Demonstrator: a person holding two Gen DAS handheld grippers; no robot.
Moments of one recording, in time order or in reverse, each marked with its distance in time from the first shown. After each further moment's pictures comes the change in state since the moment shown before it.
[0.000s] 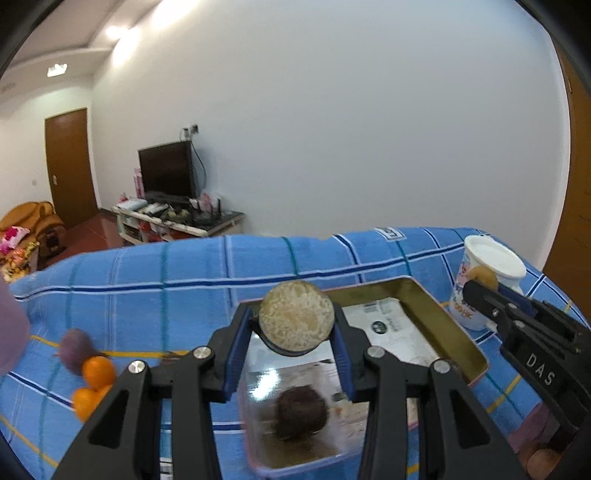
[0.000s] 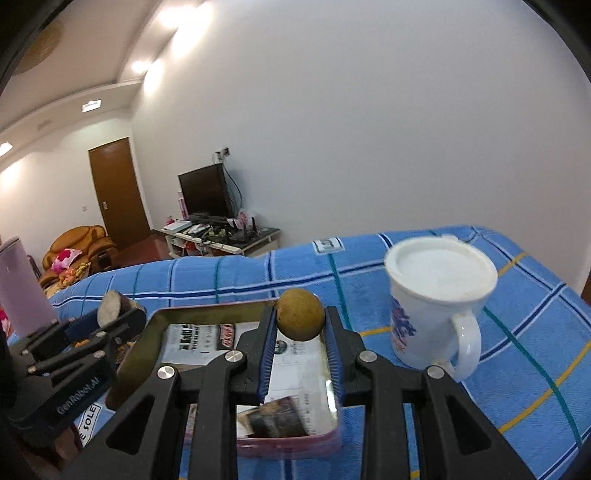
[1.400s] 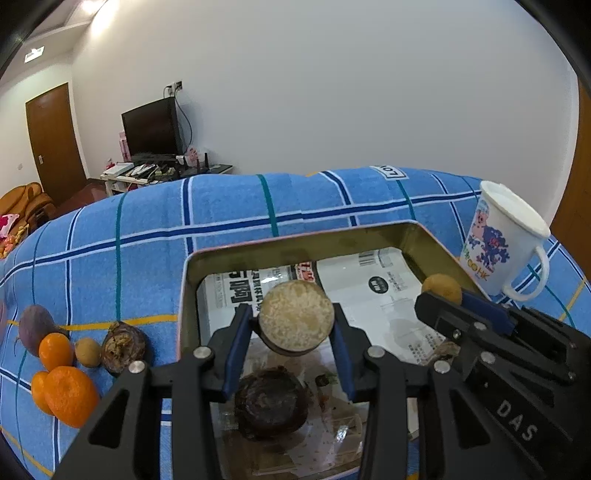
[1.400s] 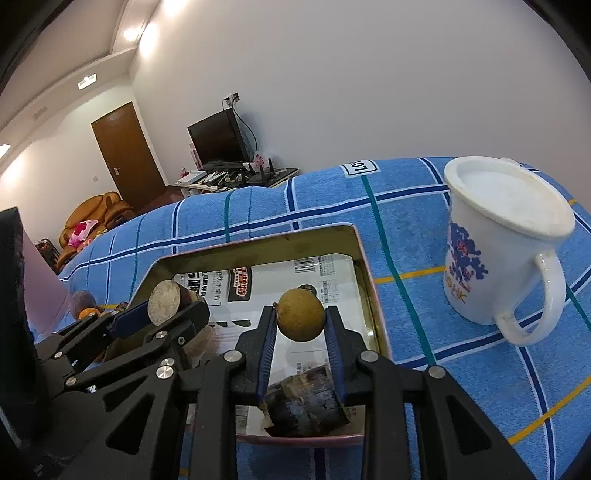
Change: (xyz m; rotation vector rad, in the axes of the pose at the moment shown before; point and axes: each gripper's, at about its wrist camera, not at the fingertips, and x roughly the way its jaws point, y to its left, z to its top) left arm 0.052 -0.018 -0.013 0.020 0.198 -0.003; right arm 0.055 0.006 -0.013 0.025 0.237 0.101
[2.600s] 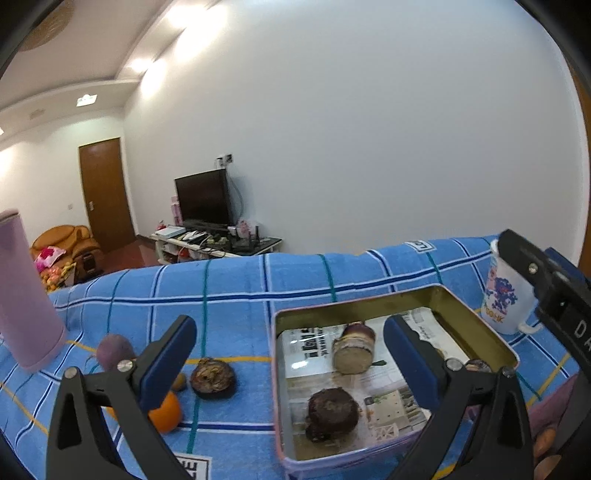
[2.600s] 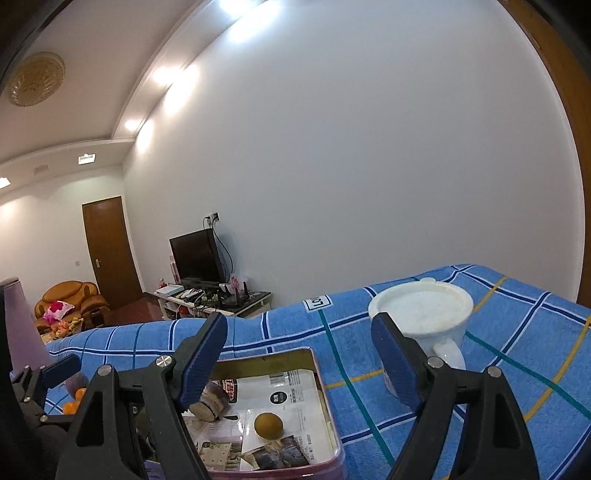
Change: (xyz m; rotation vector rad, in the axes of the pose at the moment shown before) left arm -0.075 0.019 -0.018 -0.018 -0.326 0.196; right arm -0.081 0.003 -0.010 0.018 -0.530 -0.132
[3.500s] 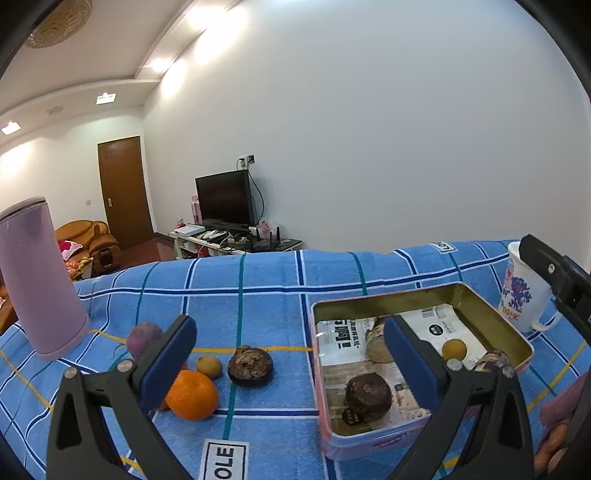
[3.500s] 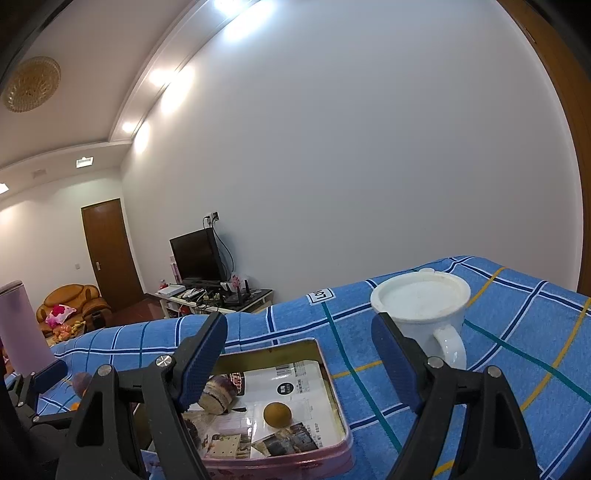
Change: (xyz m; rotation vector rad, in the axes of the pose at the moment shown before) left arm -0.015 0.022 -0.010 -0.025 -0.012 0.063; right arm -0.008 0.002 -0.005 0.026 0.015 0.000
